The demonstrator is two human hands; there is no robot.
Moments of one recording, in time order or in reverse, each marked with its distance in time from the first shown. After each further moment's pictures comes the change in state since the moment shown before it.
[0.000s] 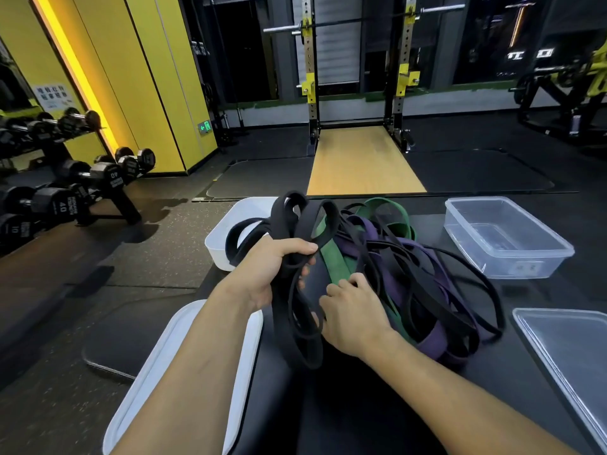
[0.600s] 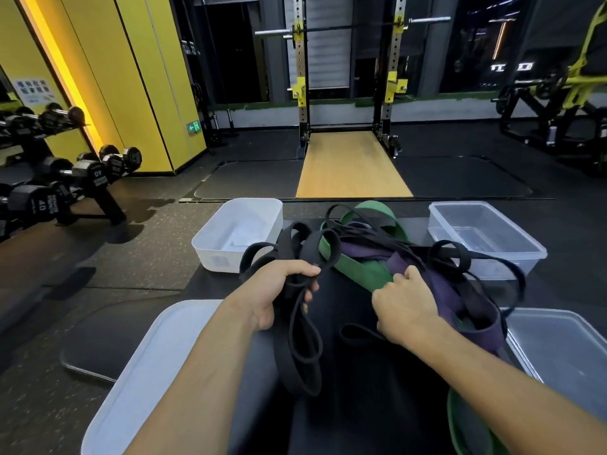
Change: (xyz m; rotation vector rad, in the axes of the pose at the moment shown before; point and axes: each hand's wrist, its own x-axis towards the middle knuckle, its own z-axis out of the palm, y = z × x) left_hand 0.005 -0.031 0.014 -0.043 -0.038 -0.242; right_hand -0.041 0.066 -0.033 -0.362 -0.282 0.252
